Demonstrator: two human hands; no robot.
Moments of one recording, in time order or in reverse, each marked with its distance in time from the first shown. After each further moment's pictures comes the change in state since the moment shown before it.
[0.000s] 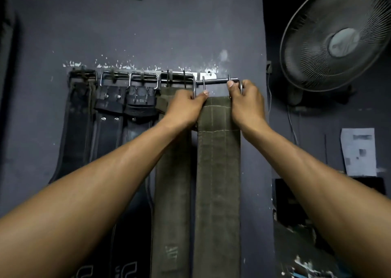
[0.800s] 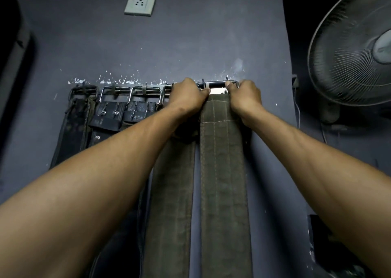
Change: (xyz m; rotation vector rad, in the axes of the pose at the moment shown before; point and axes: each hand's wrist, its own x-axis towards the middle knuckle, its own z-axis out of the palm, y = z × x) left_hand 0.098 0.008 0.007 0.558 0.232 0.016; right_hand 0.110 0.033 0.067 0.013 -0.095 0.063
